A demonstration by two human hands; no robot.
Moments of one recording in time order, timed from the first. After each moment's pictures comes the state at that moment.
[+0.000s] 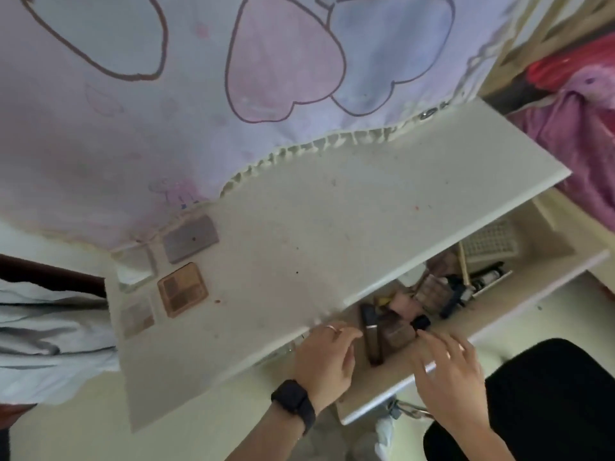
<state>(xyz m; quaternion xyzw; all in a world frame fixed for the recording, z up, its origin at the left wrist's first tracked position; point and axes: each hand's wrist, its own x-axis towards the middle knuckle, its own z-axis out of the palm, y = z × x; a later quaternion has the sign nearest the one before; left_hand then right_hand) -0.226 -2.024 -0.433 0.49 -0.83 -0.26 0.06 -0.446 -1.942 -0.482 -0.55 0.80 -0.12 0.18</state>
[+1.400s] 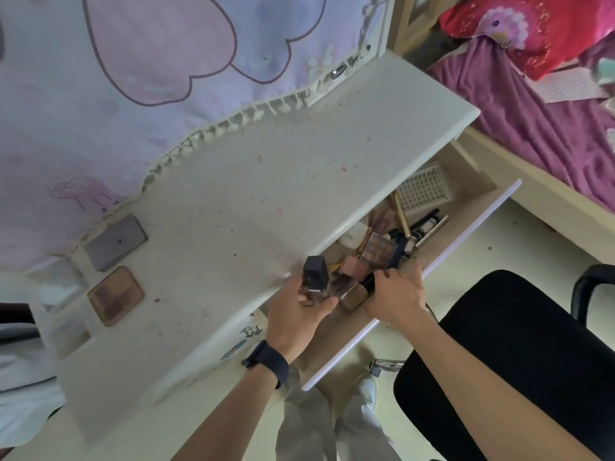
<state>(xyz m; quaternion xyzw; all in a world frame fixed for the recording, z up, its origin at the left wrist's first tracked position) -0.284 -2.032 -0.430 0.59 -0.60 -0.51 0.17 -0.483 -2.004 -0.490 -0.54 0.77 0.19 0.27</state>
